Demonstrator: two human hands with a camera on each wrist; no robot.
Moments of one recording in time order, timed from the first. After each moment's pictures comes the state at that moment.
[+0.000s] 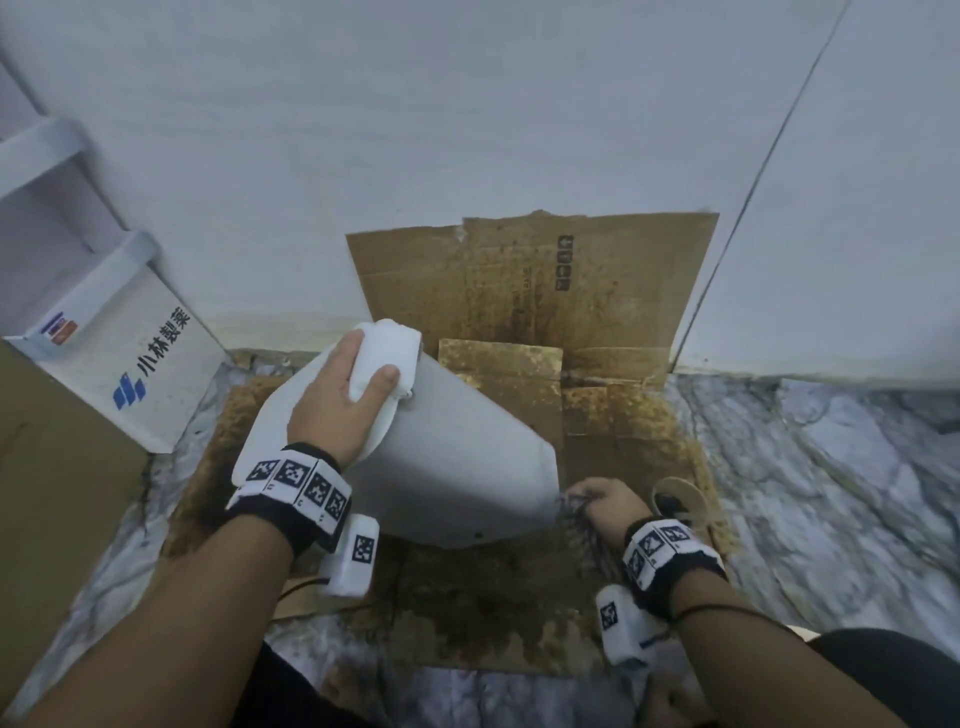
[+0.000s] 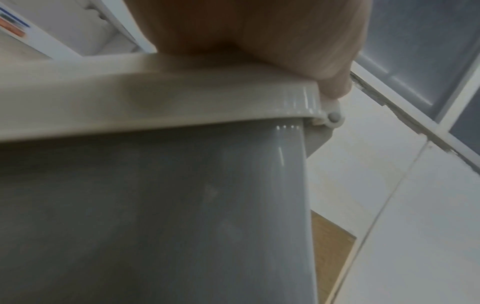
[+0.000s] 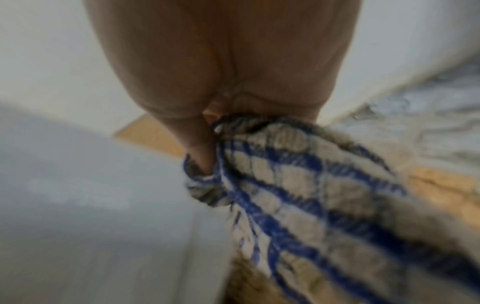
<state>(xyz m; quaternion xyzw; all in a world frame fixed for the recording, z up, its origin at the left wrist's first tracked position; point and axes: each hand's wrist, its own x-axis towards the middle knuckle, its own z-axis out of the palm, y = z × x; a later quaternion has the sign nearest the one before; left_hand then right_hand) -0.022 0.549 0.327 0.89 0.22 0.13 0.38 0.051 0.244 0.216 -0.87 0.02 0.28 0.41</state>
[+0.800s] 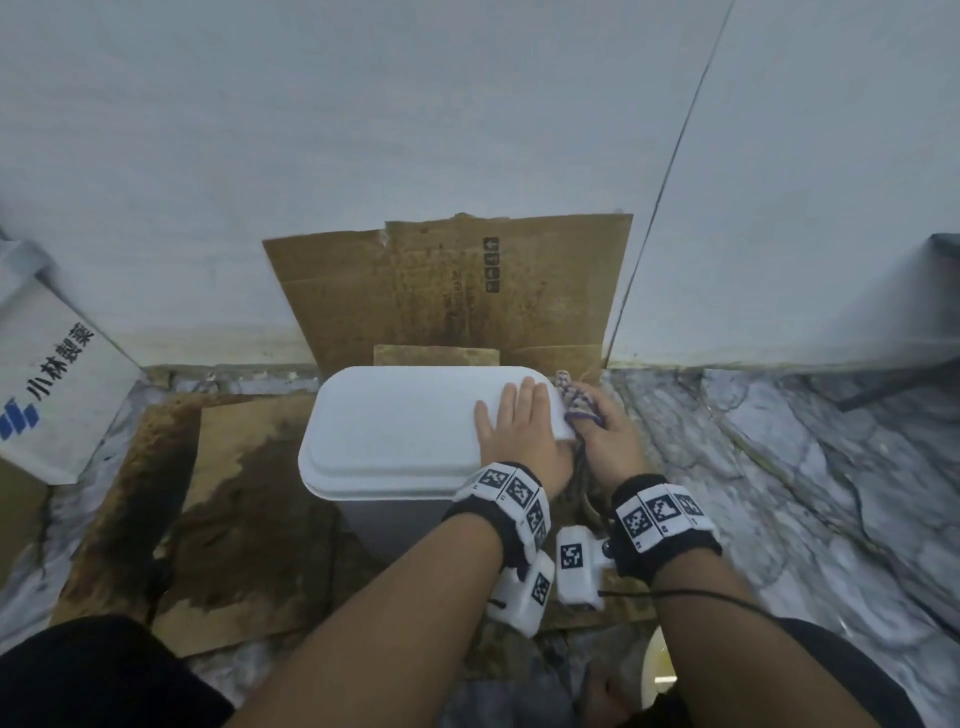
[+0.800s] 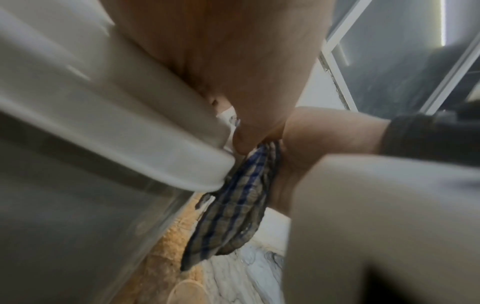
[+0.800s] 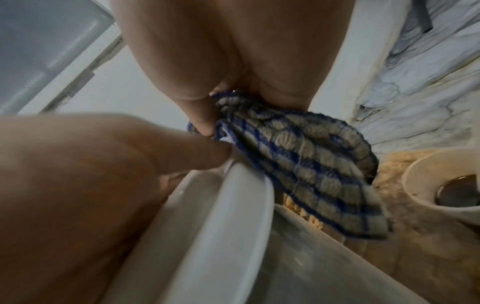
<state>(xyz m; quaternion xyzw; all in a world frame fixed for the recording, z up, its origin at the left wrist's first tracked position) 0.053 0.301 0.297 0.98 0.03 -0.07 0.17 0.083 0.196 0.285 -0.77 0.02 0.04 0.64</state>
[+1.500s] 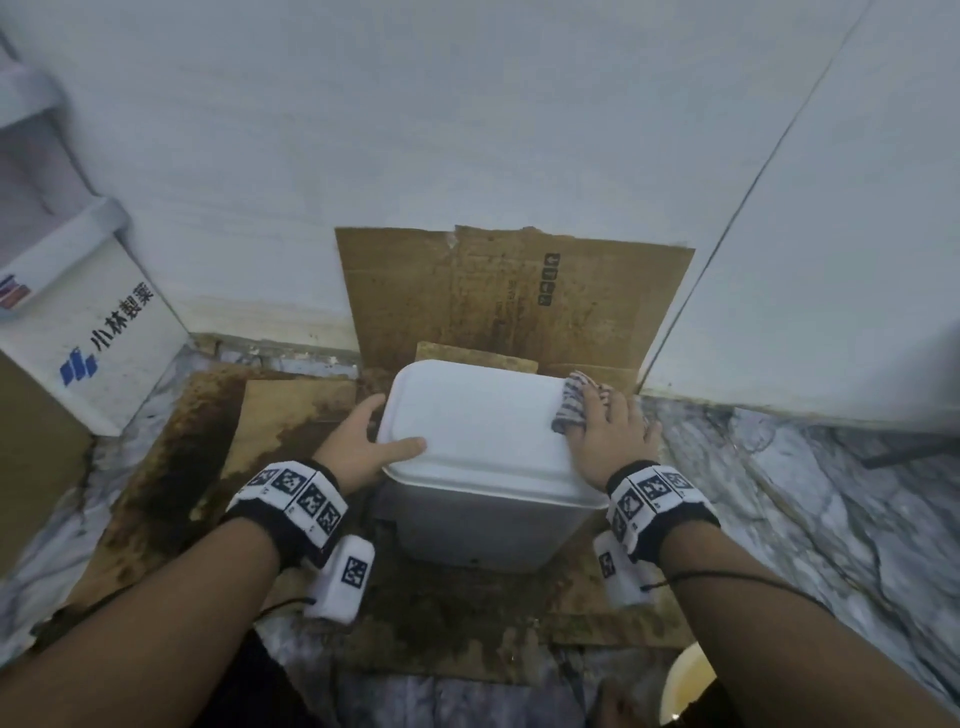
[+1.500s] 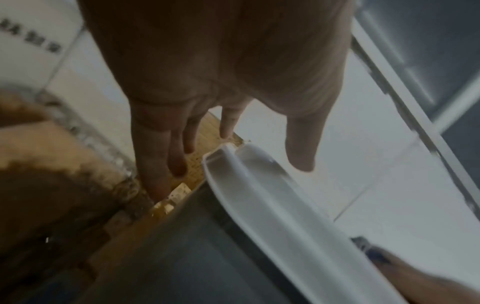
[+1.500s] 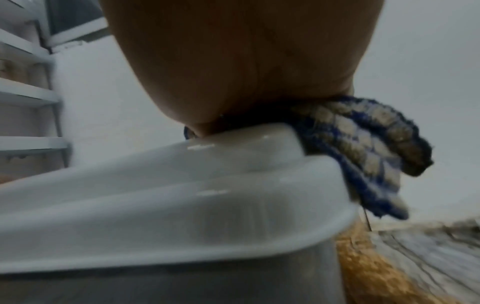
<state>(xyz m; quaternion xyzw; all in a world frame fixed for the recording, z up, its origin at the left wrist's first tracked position) -0.023 0.539 0.283 0.78 0.25 -0.08 0.57 0.086 0.262 0.297 -0.99 -0.07 0.07 0.03</state>
